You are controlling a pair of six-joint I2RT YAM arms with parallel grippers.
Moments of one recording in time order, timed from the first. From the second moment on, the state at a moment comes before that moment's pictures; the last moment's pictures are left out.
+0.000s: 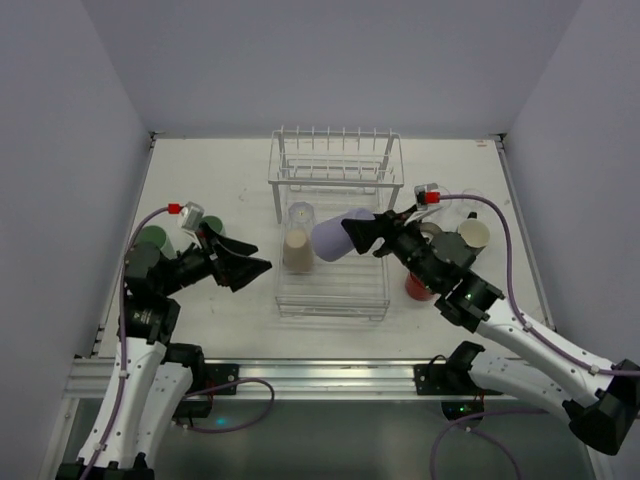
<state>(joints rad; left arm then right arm) -0.06 0.54 0.57 -0.07 0.94 -0.61 0.80 0.89 0.71 0.16 0.22 0.51</state>
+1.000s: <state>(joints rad) -0.63 0.72 0.70 0.20 0.34 -0.78 0.80 0.97 0.55 0.62 -0.20 1.01</state>
